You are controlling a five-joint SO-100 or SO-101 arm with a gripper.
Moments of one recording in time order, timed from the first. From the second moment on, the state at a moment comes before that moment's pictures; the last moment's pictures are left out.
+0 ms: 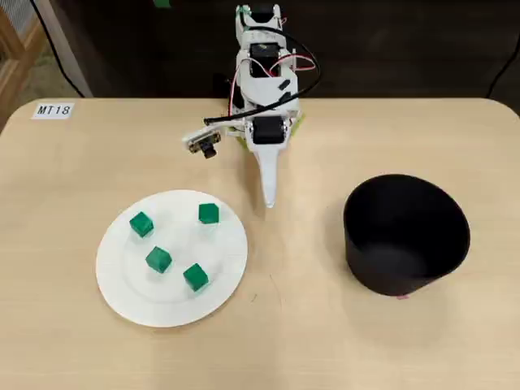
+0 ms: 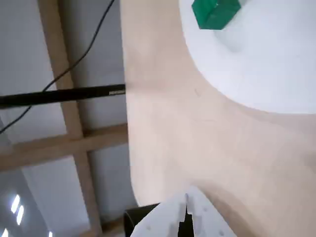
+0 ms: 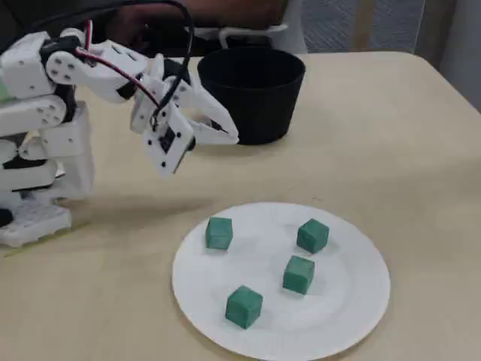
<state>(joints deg) -2.2 186.2 175.6 41.5 -5.1</state>
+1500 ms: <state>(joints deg) 16.7 113.2 110.7 65.5 -9.6</state>
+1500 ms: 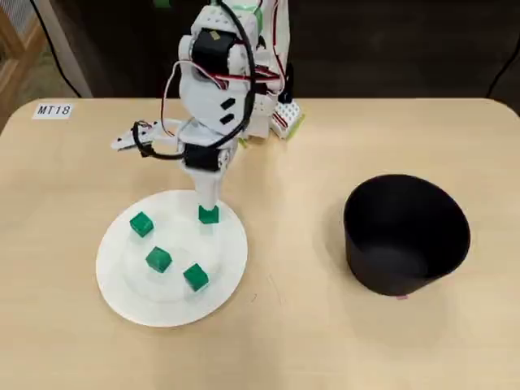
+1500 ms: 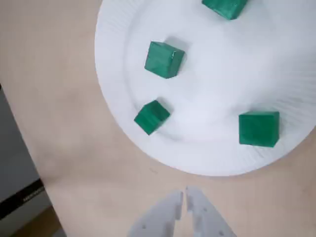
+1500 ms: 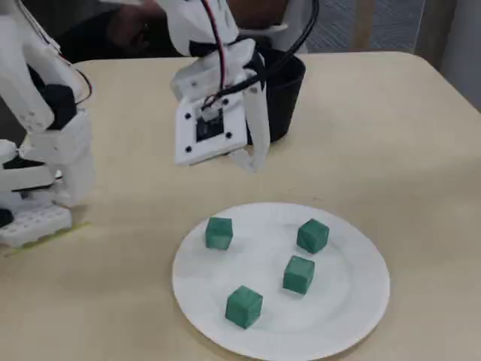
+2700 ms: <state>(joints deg) 20.0 105.4 102.4 68.1 -12.6</state>
